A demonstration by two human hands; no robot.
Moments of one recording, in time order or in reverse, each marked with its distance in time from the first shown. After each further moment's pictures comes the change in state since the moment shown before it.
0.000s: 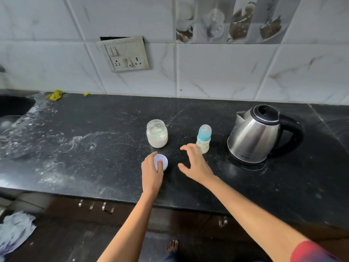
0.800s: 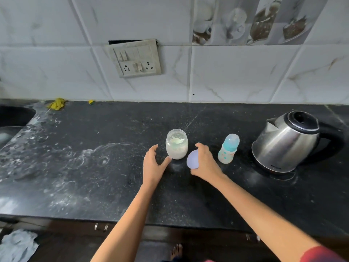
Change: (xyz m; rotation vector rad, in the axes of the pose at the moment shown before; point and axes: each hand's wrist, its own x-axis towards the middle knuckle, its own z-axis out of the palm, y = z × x) left_hand 0.106 -0.045 -0.051 -0.109 -0.119 0.001; right_hand 0.075 -0.035 0.038 -0.118 -0.149 0.426
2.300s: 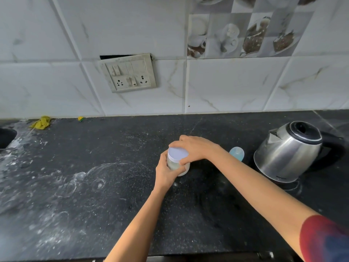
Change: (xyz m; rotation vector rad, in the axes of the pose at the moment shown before) left_hand 0.047 0.018 0.022 -0.287 -0.213 0.020; right_hand 0.098 -0.070 -0.068 -0.459 -0.347 -0.354
